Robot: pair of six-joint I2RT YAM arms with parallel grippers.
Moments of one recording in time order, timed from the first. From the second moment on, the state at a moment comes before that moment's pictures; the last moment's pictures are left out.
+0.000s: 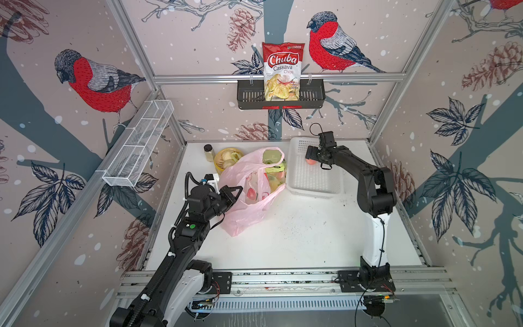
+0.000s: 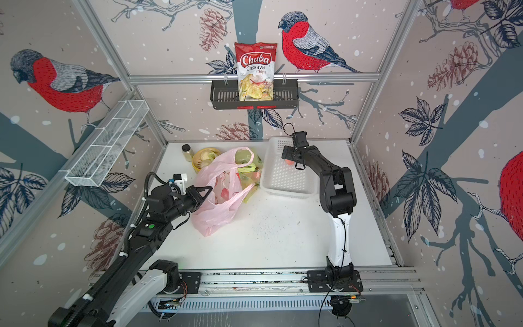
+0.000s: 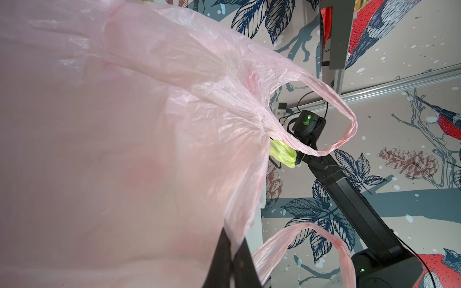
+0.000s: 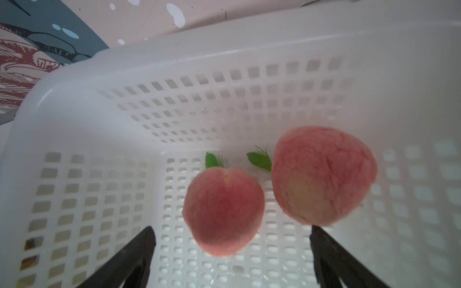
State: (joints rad) left arm -0.19 0.81 0.52 -0.03 0.51 -1.04; right arm 0.29 2.21 1.78 -0.43 0.04 0.40
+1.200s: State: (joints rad) left arm -0.19 0.76 0.50 -0.04 0.52 -1.05; right arm 0.45 1.72 1.35 -0.29 -0.02 0.46
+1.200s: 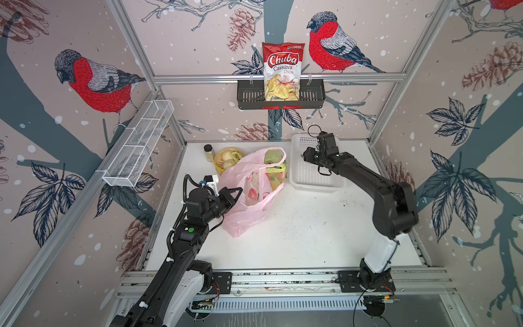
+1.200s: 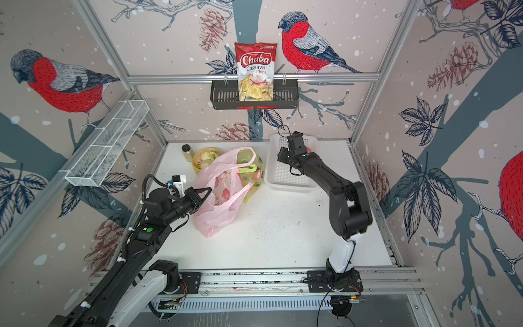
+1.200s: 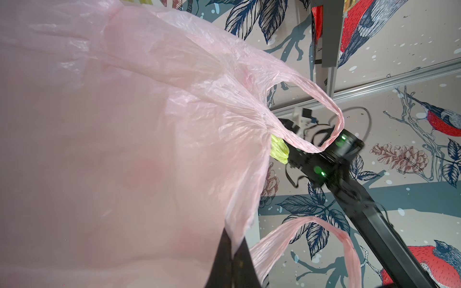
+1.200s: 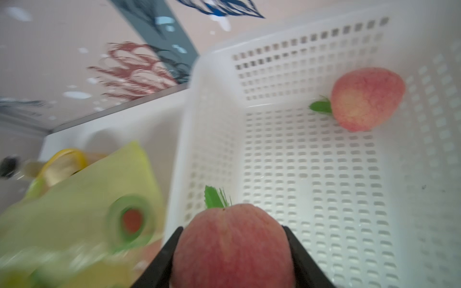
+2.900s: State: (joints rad) left arm -0.19 0.79 0.48 0.01 0.52 -1.06; right arm 0.38 1.35 1.07 -0.26 0.11 0.42
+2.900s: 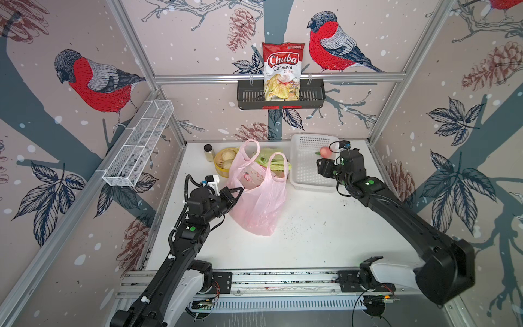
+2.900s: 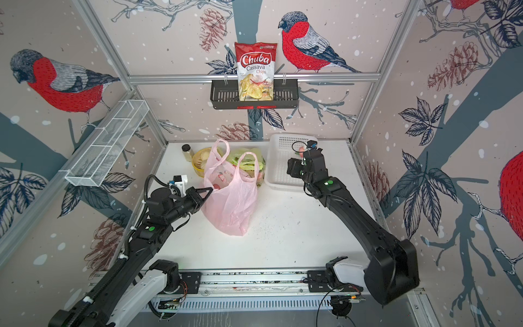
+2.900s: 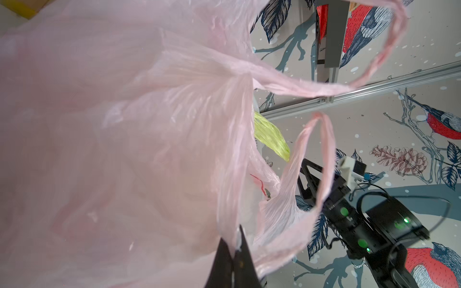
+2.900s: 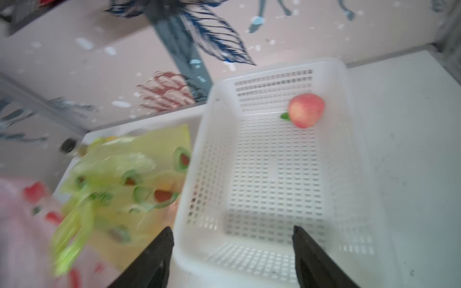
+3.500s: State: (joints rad) left arm -0.19 0.82 0.48 0.04 0.55 -1.06; right arm 0.25 2.27 1.93 -0.47 0.27 0.42
